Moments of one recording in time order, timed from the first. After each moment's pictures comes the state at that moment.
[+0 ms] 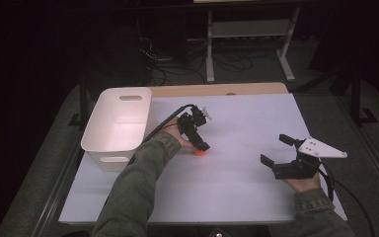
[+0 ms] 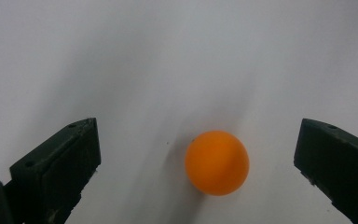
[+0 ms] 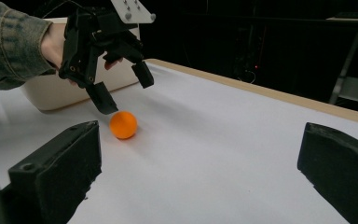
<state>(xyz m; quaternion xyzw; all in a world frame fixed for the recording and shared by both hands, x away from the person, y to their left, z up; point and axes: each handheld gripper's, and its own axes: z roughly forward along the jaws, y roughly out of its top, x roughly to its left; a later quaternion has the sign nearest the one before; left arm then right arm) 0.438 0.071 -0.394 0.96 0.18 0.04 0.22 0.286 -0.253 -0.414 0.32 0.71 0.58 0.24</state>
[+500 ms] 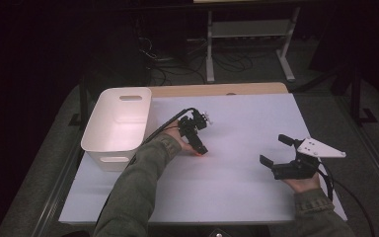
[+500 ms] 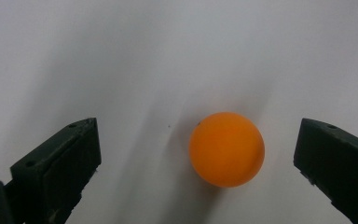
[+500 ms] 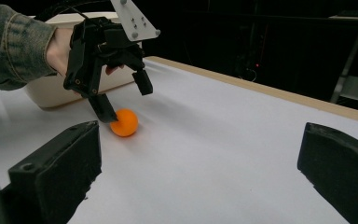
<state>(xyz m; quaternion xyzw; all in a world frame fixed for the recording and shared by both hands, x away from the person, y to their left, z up) 0.439 0.068 -0.406 0.97 0.18 0.04 0.18 0.287 -0.251 -0.415 0.32 0.71 0.58 0.24</state>
